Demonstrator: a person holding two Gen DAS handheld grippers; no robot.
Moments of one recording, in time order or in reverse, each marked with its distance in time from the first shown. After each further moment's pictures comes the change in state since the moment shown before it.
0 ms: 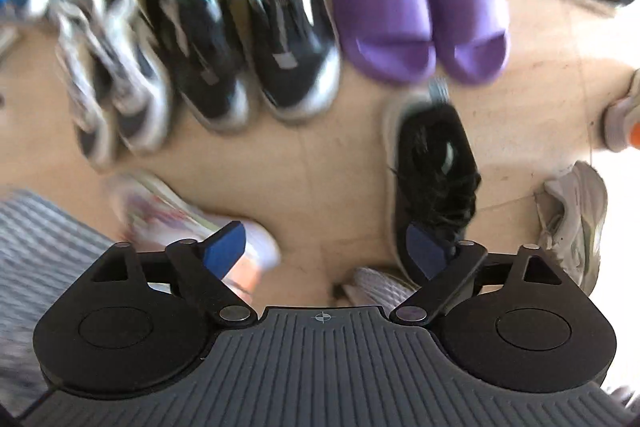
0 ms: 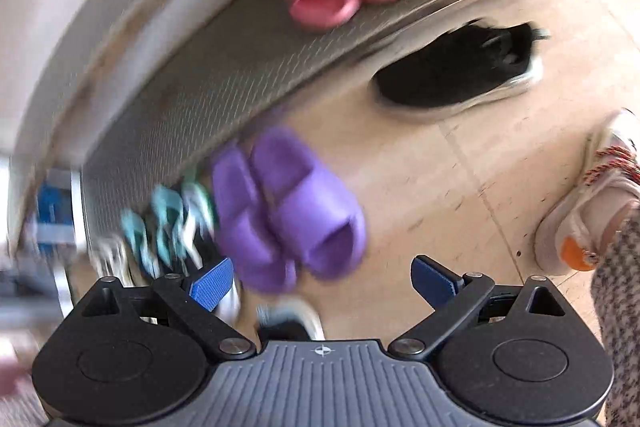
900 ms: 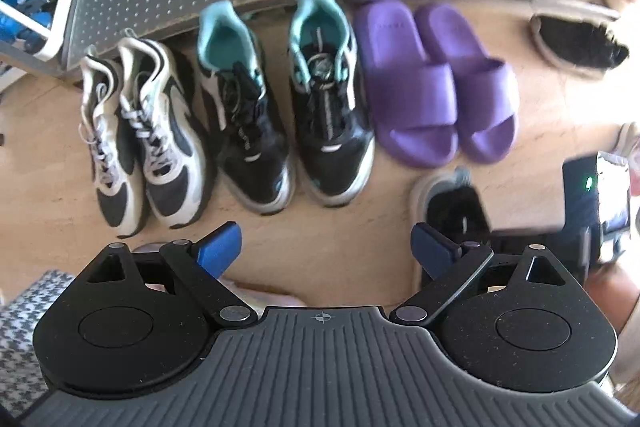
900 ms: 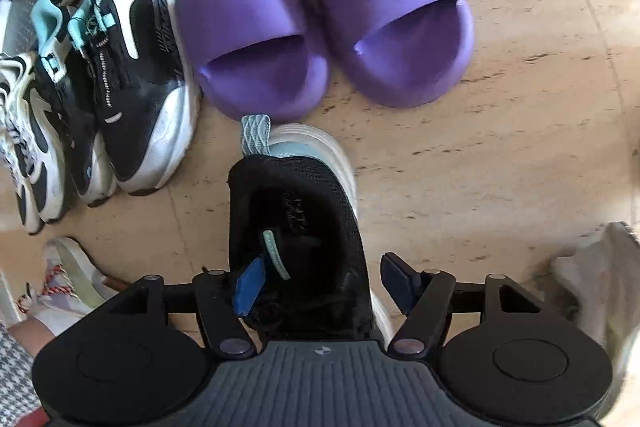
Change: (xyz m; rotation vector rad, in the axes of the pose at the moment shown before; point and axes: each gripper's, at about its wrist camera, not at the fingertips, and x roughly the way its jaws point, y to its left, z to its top) left arm 0.013 0.064 0.026 -0.027 -0.116 -0.042; right arm 0.198 0.071 -0.097 -0.081 0.259 -0.144
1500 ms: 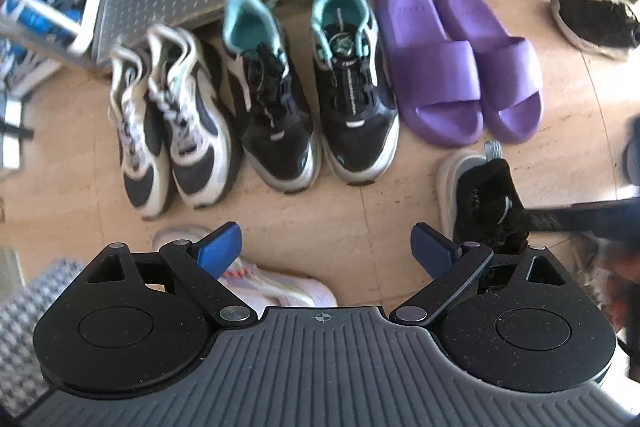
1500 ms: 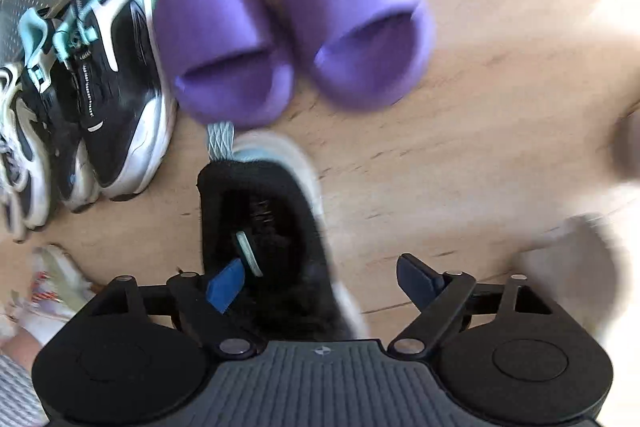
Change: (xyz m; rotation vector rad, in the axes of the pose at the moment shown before) left arm -0.006 -0.017 -0.022 0.017 -0.036 0.095; right arm -0.053 0.001 -0.020 -0.042 -0.087 -0.142
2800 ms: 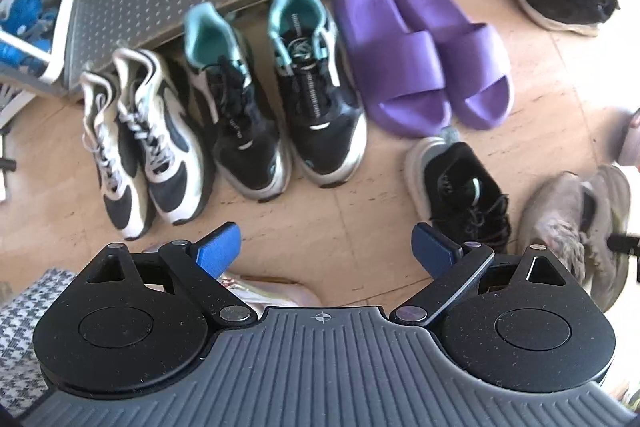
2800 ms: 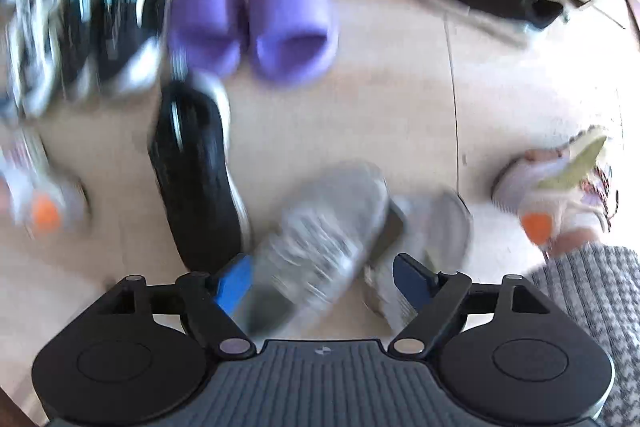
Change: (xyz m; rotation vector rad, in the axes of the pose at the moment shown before) left arm -0.003 -0.015 -0.002 0.056 0.009 -0.049; right arm -0.094 -0.069 -0.049 -0.144 -0.102 -0.009
